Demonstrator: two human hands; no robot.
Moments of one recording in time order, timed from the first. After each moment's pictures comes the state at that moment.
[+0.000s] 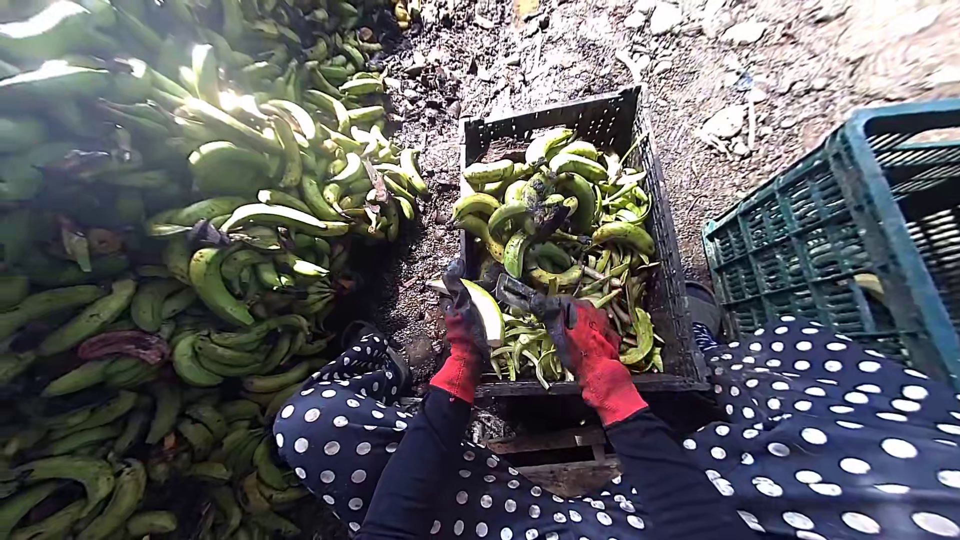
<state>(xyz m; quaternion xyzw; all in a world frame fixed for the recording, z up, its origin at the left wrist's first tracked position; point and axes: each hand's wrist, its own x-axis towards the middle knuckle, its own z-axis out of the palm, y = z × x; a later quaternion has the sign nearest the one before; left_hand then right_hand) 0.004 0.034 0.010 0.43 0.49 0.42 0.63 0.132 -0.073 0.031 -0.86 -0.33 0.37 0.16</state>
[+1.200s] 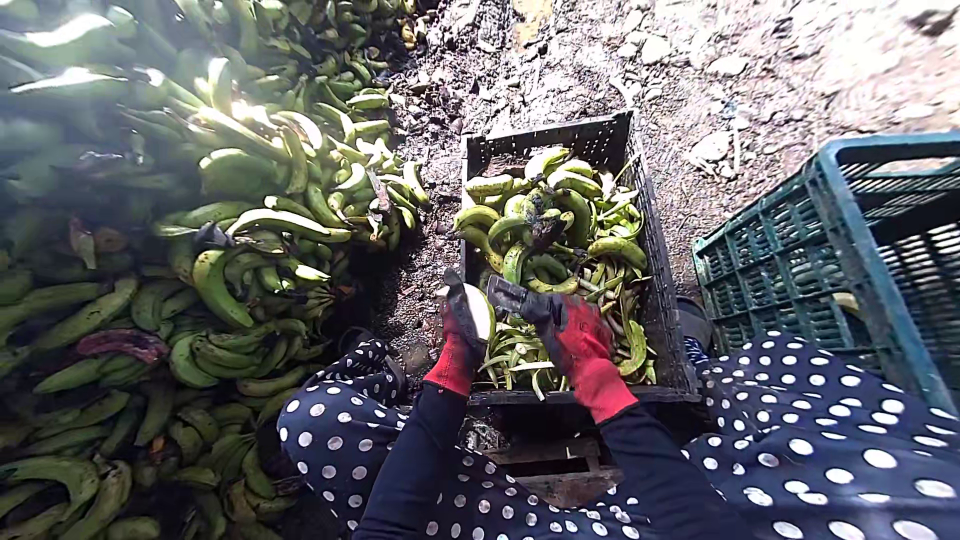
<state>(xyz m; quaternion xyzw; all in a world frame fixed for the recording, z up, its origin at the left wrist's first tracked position) 0.009 0.048 0.023 0.36 0.55 0.33 0.68 0.133 -0.065 0.038 -0.86 -0.37 0.31 0.18</state>
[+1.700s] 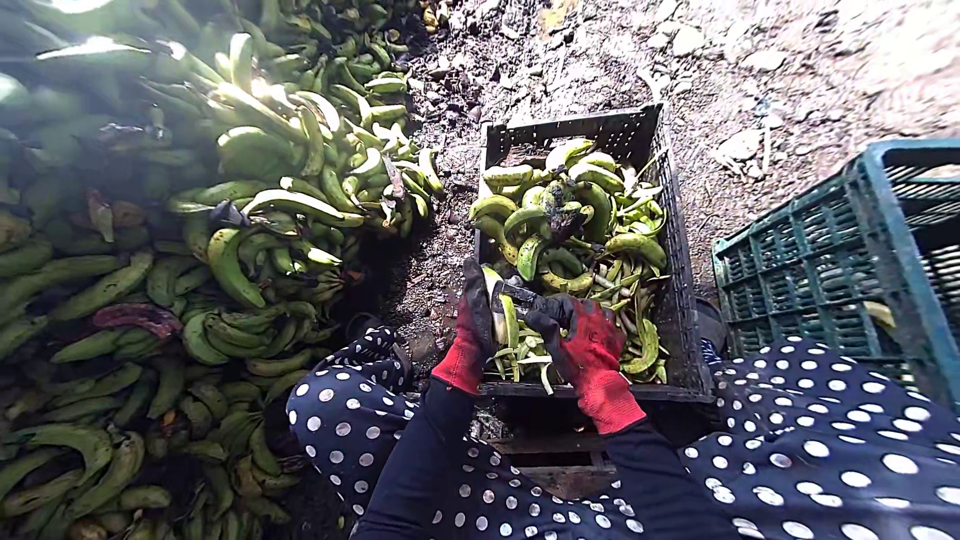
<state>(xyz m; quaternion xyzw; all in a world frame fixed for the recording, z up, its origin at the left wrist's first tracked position) -0.001 0.036 0.033 0.42 0.47 0.35 0.69 0.112 -0.074 0.048 -0.87 -0.37 0.29 0.18</state>
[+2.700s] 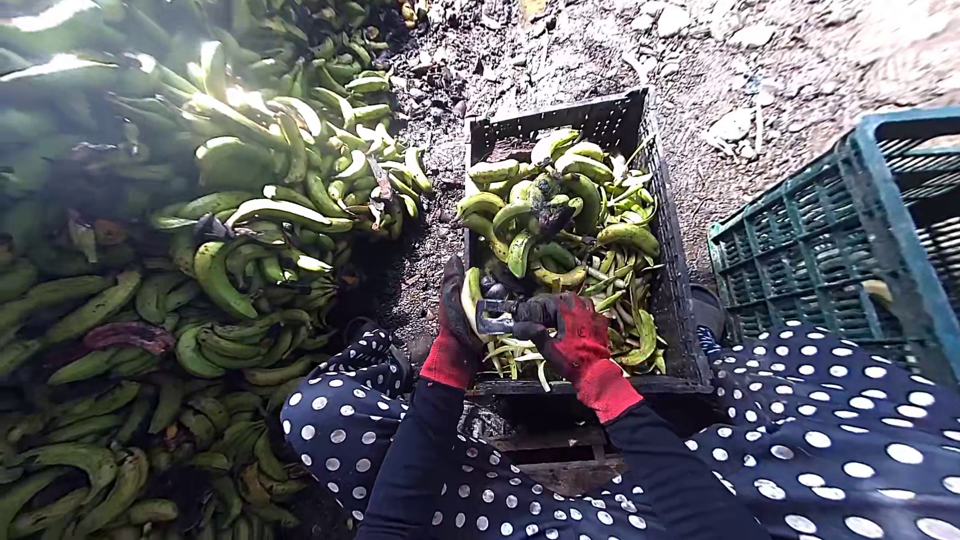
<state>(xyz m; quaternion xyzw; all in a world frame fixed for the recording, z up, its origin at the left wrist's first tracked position) -0.010 0.049 0.031 0.29 0.37 0.33 0.82 0.125 -0.075 0.022 -0.81 -0.45 0.30 0.21</state>
